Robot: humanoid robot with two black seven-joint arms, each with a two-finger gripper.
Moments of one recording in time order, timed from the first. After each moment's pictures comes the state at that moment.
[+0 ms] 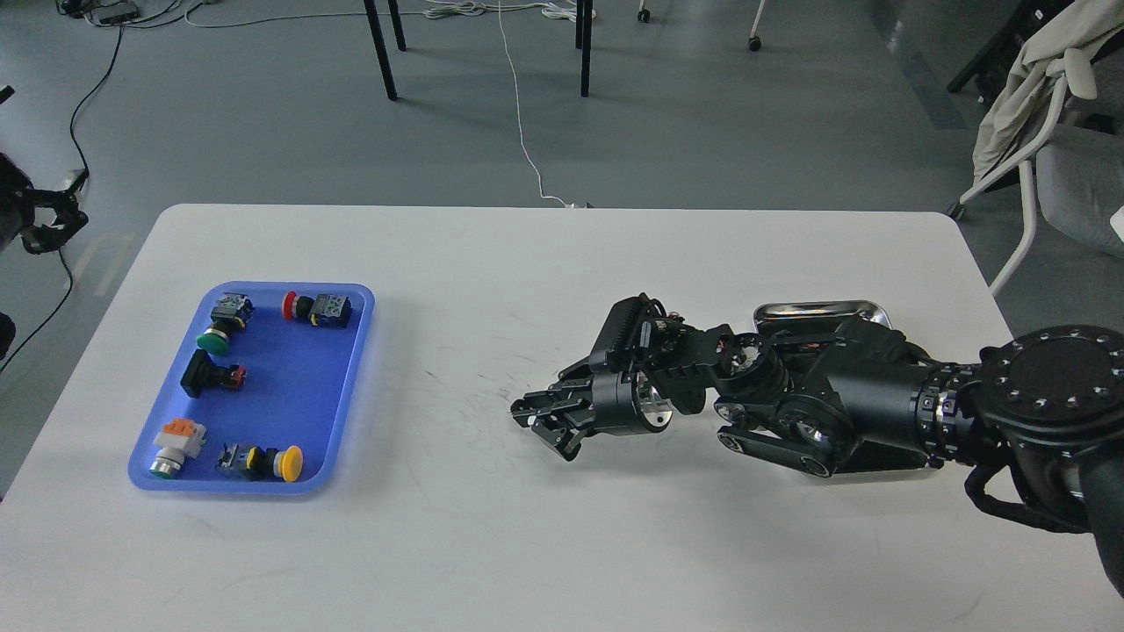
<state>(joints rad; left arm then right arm) -0.79 0.74 -0.56 -0.48 -0.11 -0.49 -0.20 1.13 0.00 -0.39 0.78 -1.56 -0.10 0.42</state>
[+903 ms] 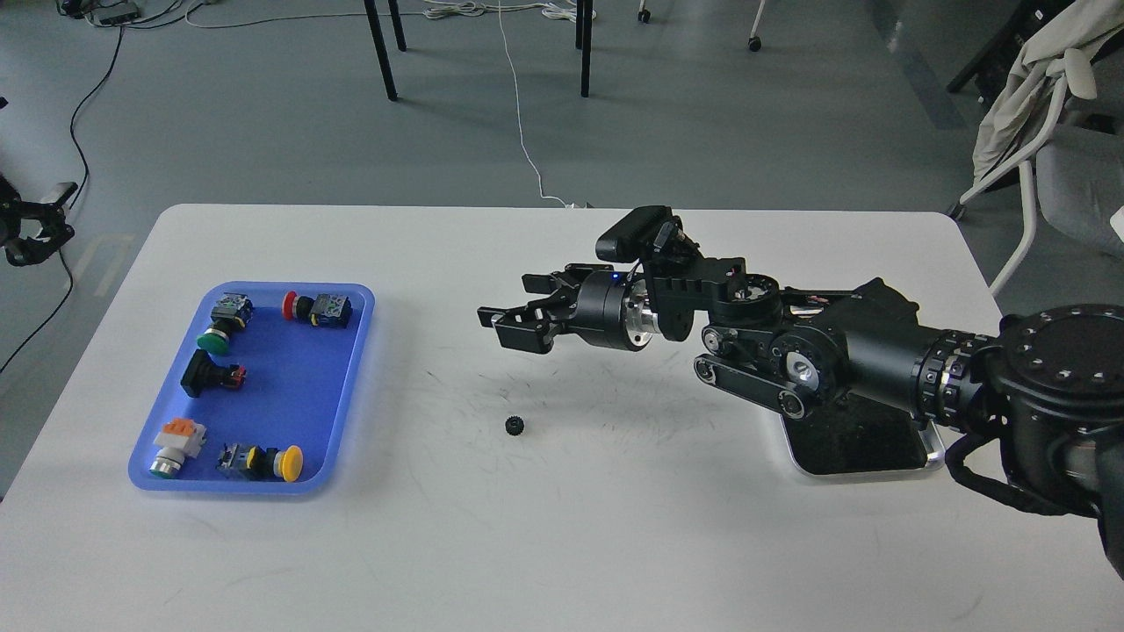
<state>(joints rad) -0.76 0.80 -0.52 -0.54 -0.05 -0.49 -0.19 1.19 0.00 -0.18 0.71 -1.30 -0.08 0.41</state>
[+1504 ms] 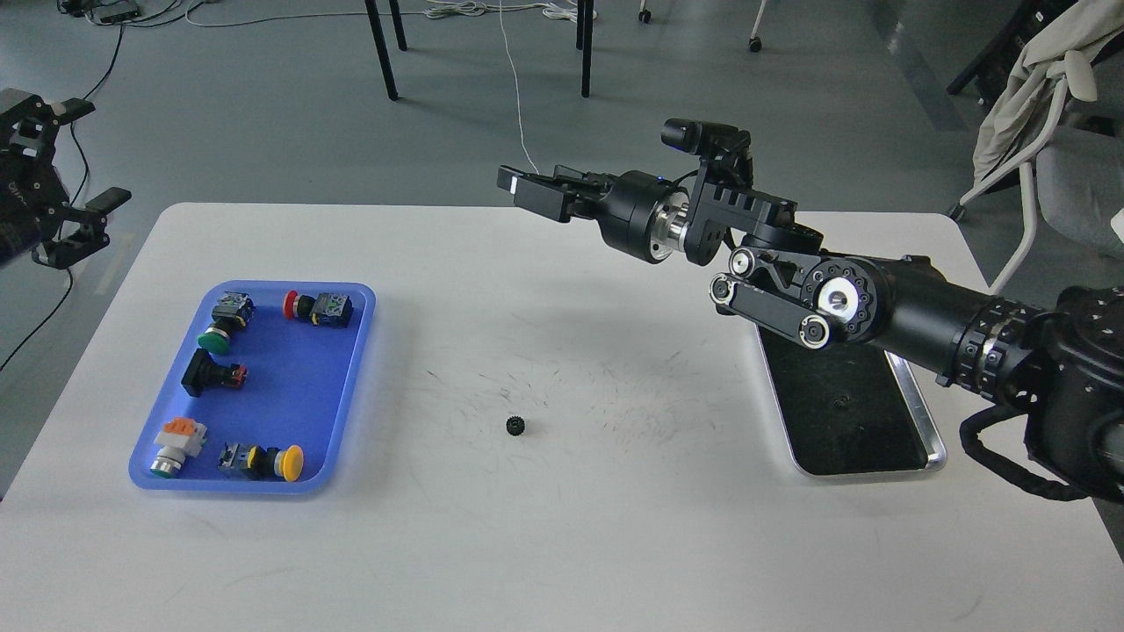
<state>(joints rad) -0.75 0.98 -0.50 -0.98 0.23 -0.49 -0.21 1.21 -0.16 0.01 0.72 -0.96 -0.08 0.37</state>
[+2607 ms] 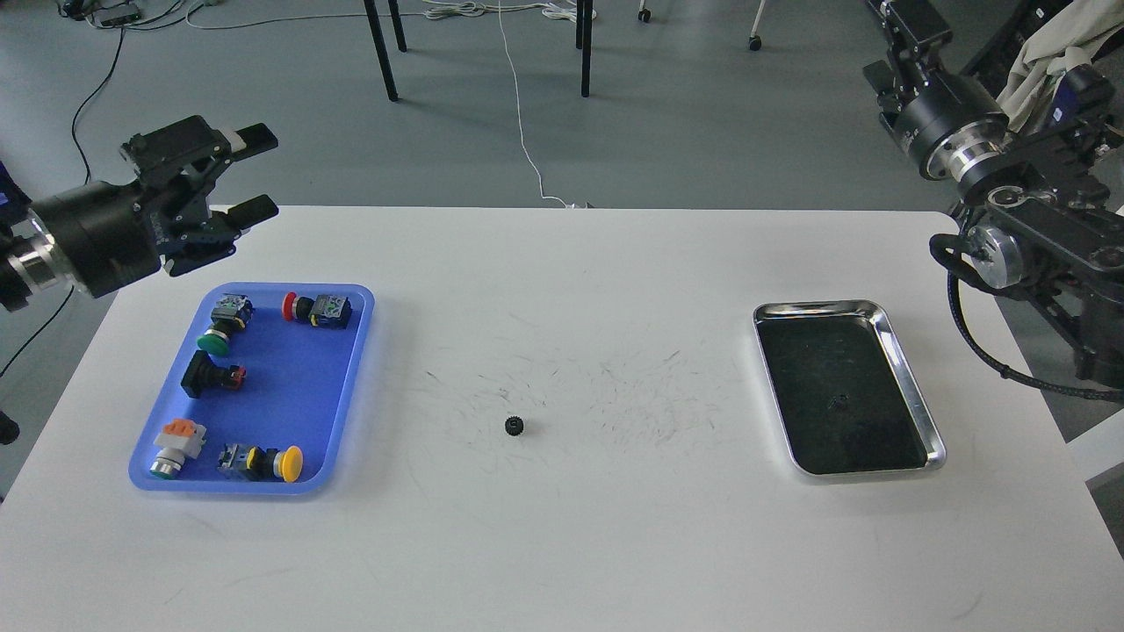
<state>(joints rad) -0.75 1.07 -0.49 -1.39 0.57 -0.40 -0.40 1.03 -0.53 0.36 0.81 -0.46 -0.13 0.37</state>
